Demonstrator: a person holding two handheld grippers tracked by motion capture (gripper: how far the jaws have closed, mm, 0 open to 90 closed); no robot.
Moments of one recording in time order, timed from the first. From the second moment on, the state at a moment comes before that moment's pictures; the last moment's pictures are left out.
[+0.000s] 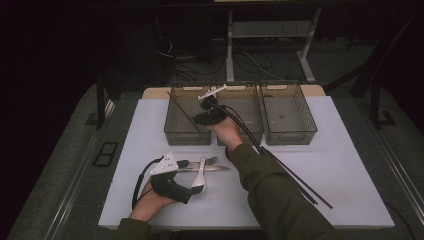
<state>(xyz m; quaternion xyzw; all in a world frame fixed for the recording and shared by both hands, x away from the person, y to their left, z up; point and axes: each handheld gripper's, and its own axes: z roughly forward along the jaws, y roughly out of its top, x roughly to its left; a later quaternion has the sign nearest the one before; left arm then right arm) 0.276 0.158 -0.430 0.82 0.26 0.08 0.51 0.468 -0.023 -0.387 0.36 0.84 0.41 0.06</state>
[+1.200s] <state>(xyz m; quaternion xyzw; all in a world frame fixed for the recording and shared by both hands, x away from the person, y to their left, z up) 0.277 0.157 -0.431 0.82 0.27 0.08 0.51 0.412 -0.114 -0.346 0.30 0.84 0.45 0.04</state>
